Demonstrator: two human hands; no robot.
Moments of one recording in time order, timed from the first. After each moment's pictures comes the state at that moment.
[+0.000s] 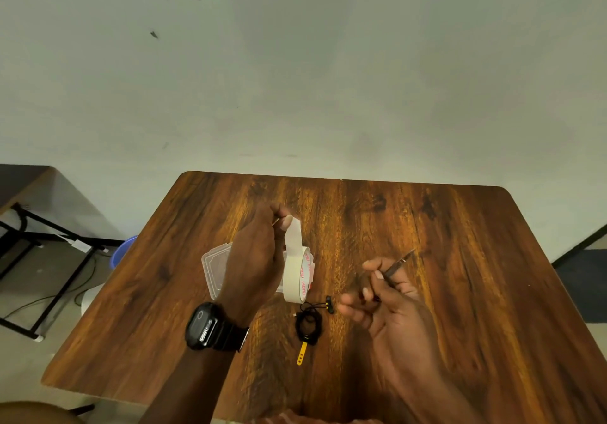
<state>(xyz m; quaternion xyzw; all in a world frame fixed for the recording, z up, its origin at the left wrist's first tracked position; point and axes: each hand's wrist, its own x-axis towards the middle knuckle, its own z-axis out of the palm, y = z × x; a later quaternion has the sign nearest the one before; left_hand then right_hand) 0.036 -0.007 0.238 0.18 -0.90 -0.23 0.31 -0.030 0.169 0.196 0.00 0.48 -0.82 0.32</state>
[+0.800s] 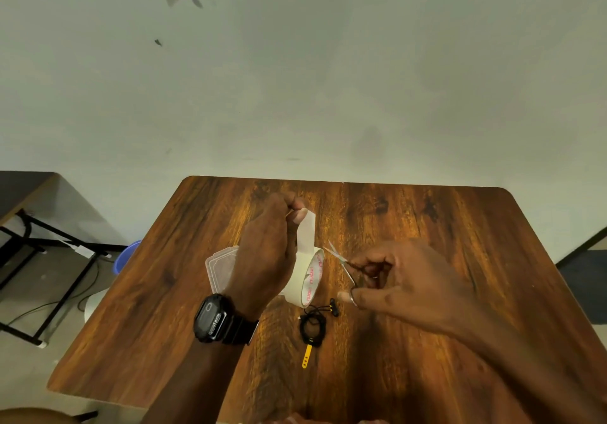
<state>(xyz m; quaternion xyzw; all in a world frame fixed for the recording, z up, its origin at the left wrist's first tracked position) 0.025 -0.011 0.238 0.15 -0.89 -0.28 0.33 -0.075 0.177 0.256 -0.46 0.81 -0.31 0.18</state>
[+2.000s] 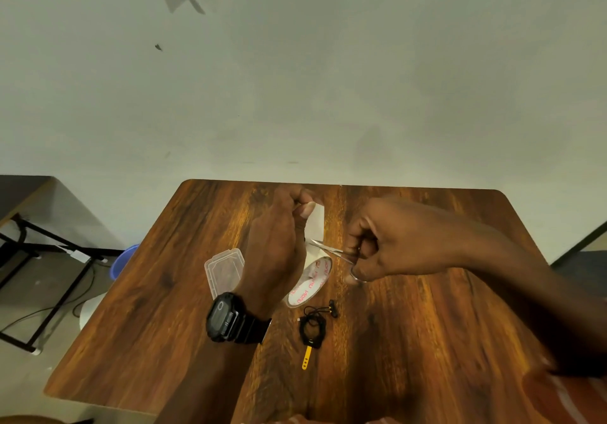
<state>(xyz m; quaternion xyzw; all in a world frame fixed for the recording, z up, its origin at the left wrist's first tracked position) 0.014 -0.003 0.235 0.12 -0.85 -0.30 0.42 -0.102 0.145 0.316 -0.58 0.75 -0.17 0.27</state>
